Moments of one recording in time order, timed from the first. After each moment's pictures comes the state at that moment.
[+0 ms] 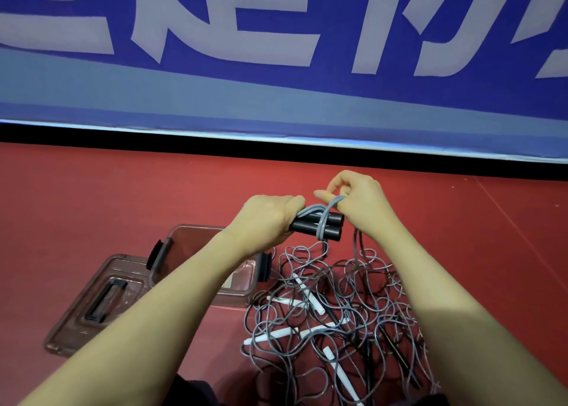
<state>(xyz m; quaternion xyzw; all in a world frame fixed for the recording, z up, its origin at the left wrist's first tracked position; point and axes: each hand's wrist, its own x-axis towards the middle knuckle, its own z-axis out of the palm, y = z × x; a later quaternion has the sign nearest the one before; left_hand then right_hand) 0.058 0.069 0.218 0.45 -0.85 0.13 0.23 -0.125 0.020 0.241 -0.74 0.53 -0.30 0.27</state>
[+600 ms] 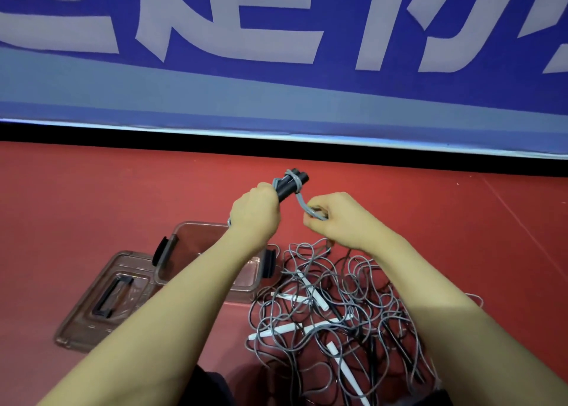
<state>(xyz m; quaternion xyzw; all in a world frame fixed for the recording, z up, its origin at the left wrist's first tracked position) 0.050 0.065 0.219 0.79 -0.61 -0.03 0.12 -0.108 0.048 0.241 -0.85 0.42 -0.15 0.29</state>
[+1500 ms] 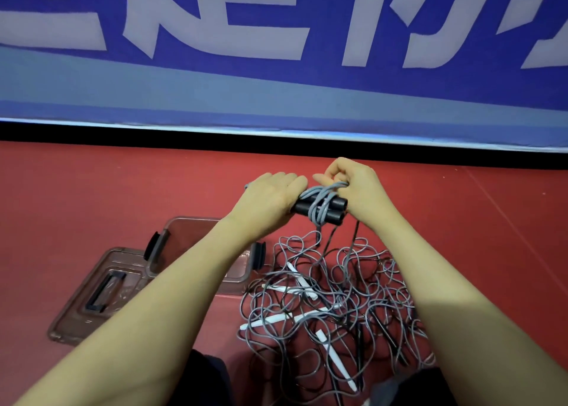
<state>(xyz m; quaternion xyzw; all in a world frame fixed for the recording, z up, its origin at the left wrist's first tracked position) 0.029 0.078 0.239 0.44 -0.84 0.19 0.25 -0.144 0.035 0.247 -0.75 0.47 -0.36 0.30</state>
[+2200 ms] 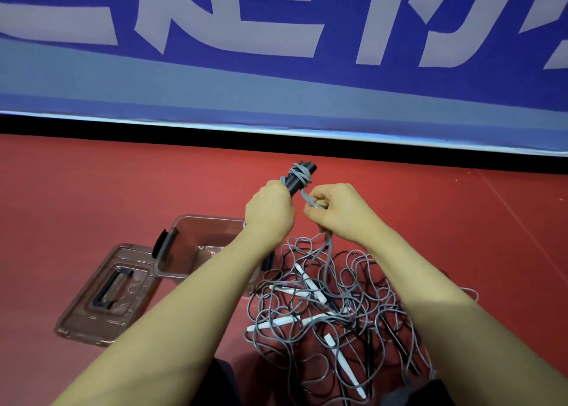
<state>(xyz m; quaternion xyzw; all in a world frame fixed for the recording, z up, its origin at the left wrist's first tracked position) 0.024 0.074 0.222 0.79 -0.58 -0.09 0.19 -0.106 0.048 0.232 -0.80 0.45 -0.23 0.31</state>
